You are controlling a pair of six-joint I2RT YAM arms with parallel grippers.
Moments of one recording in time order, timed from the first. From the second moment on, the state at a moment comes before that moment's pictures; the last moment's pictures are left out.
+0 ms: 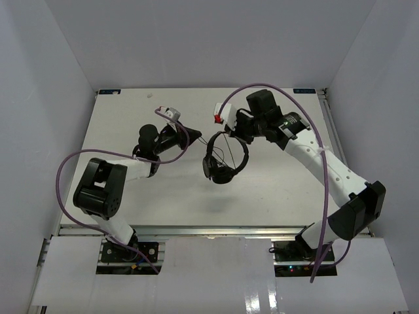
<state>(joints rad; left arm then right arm) -0.30 1.68 0.76 0.97 0.68 -0.32 0.62 1.49 1.54 -0.76 -0.31 -0.72</state>
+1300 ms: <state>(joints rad) -0.28 1.67 1.30 -0.25 1.14 -0.10 0.71 1.66 1.53 -0.52 0.32 -0.80</state>
